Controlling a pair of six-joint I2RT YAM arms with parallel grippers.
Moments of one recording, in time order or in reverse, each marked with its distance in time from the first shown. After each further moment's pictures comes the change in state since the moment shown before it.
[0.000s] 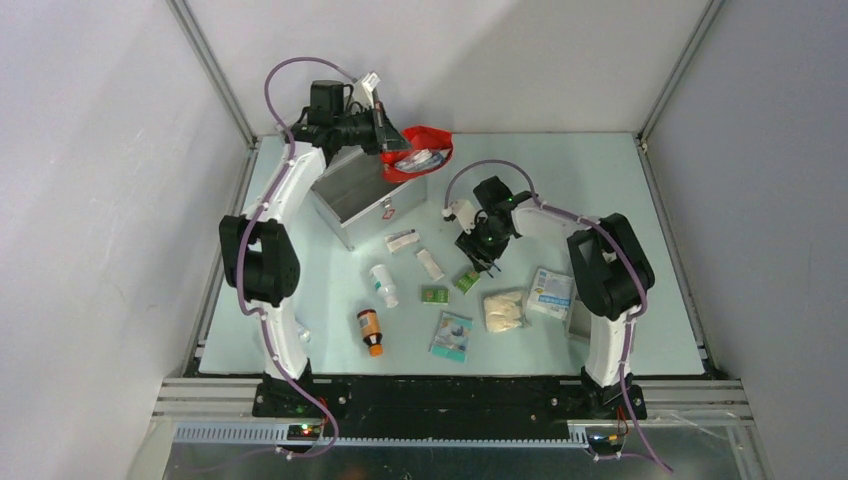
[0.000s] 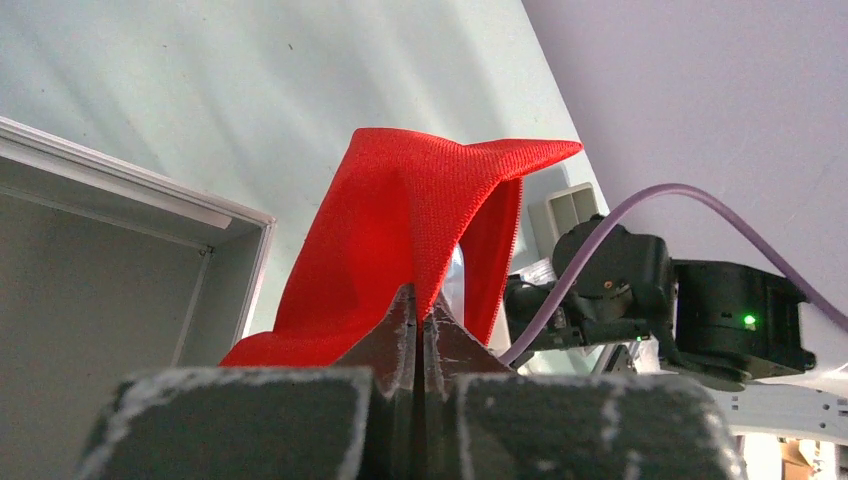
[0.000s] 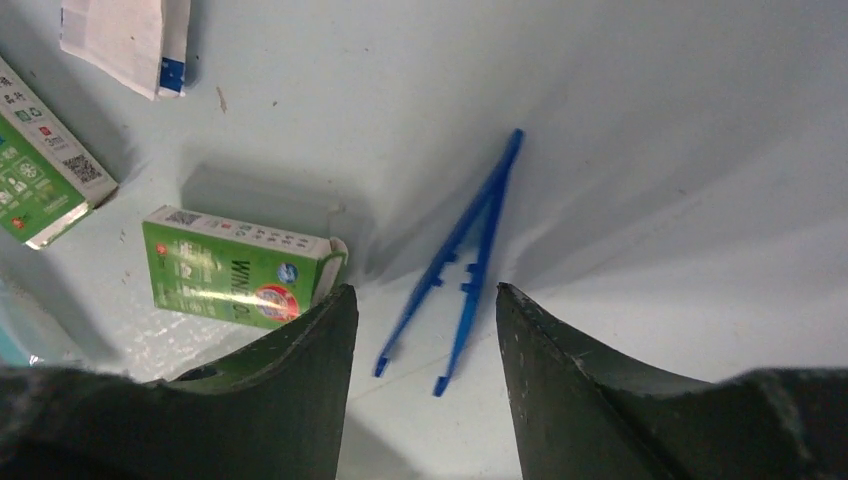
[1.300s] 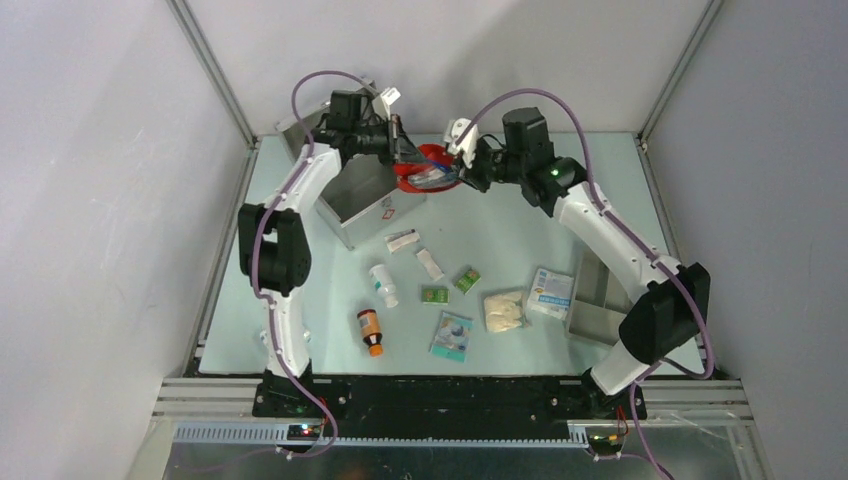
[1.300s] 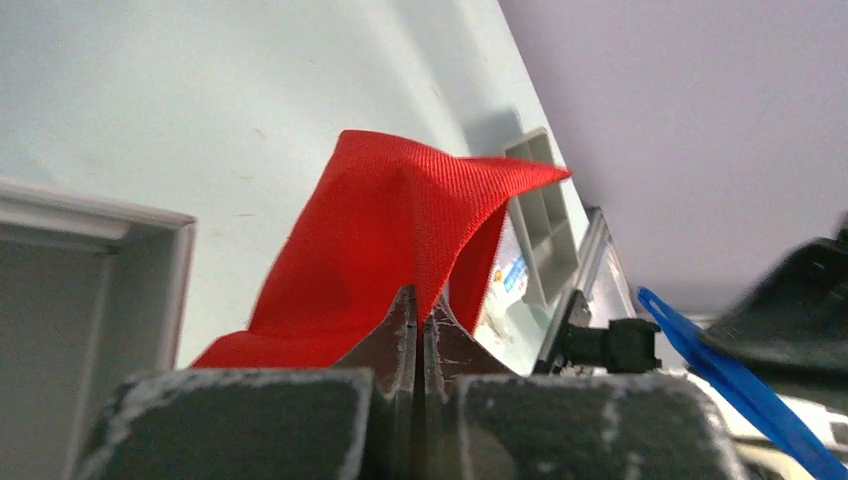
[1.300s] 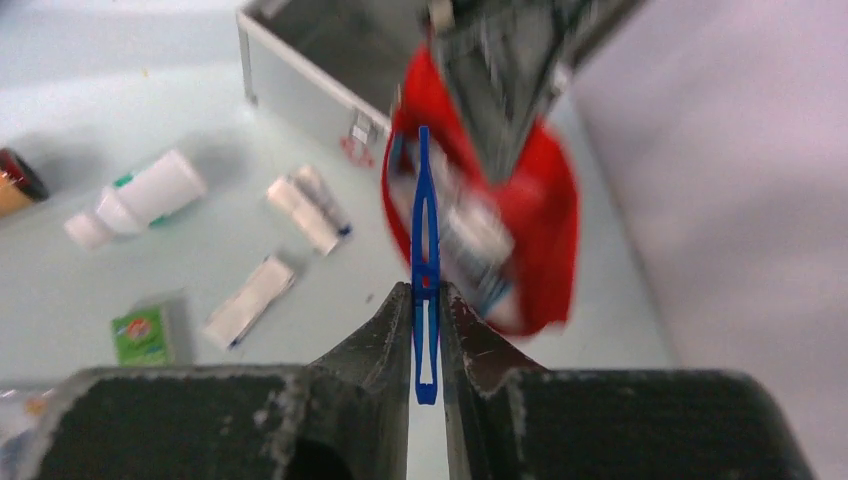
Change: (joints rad) left arm -0.031 0.094 0.021 0.003 0.130 -0.010; right arm 0.001 -0.309 0.261 0.149 -0.244 -0.130
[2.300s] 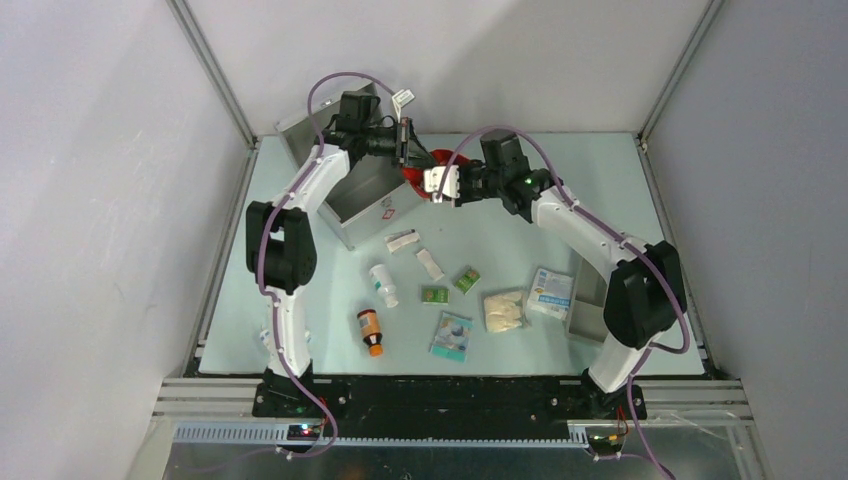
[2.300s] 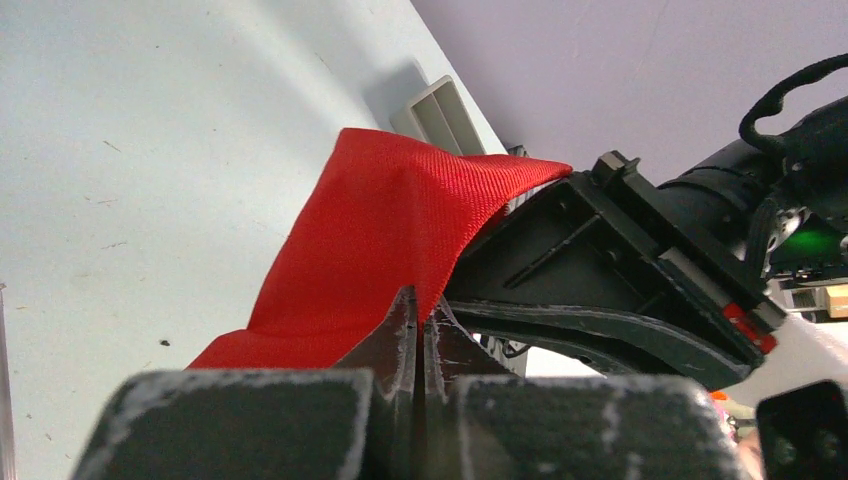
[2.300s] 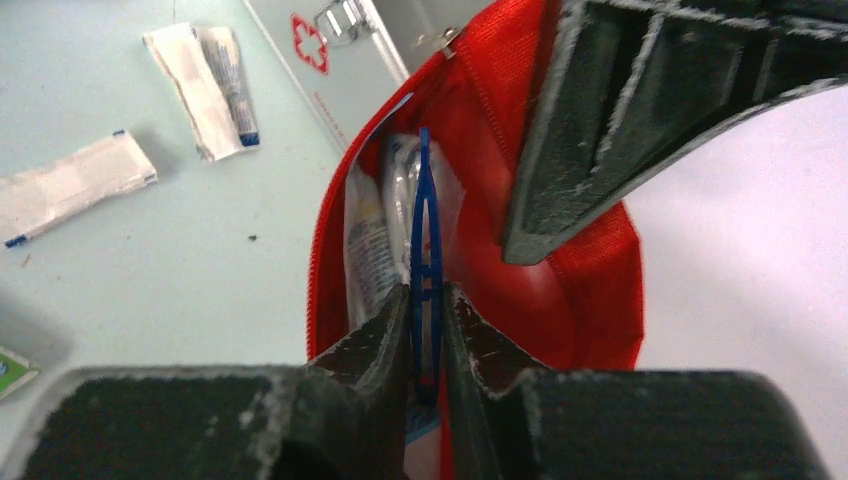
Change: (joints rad) left arm -0.043 0.051 0.021 0.051 0.252 0.001; right arm 0.049 0.095 -0.109 0.158 0.051 -0.555
